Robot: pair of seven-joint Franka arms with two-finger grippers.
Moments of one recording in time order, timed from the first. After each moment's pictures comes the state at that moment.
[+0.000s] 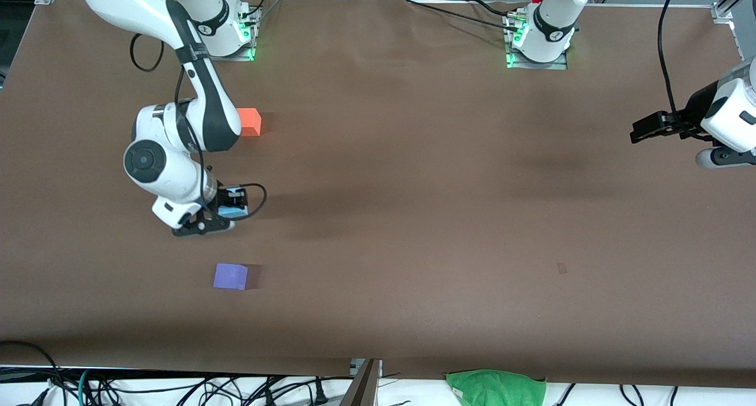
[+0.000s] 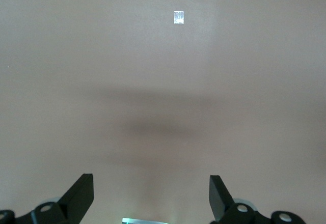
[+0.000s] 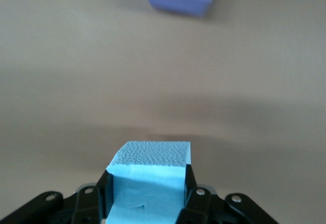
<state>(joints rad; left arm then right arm) 0.12 0.08 -0.12 -1.57 0.00 1.50 -0.13 0.43 0.41 -0.22 -1.95 0.14 2.30 0.01</state>
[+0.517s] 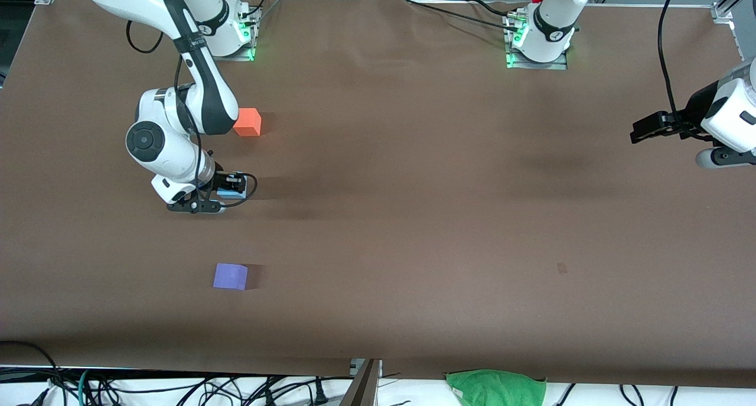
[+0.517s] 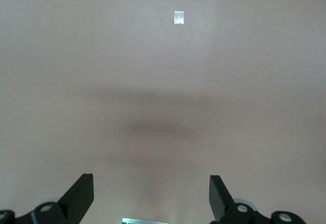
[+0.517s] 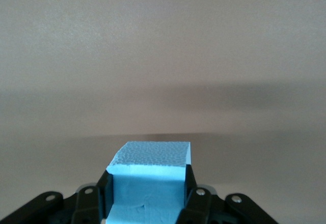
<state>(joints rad) 0.12 0.08 -0.12 -1.57 0.00 1.50 -0.13 0.44 0.36 -0.22 -2.06 0.16 2.35 0.15</state>
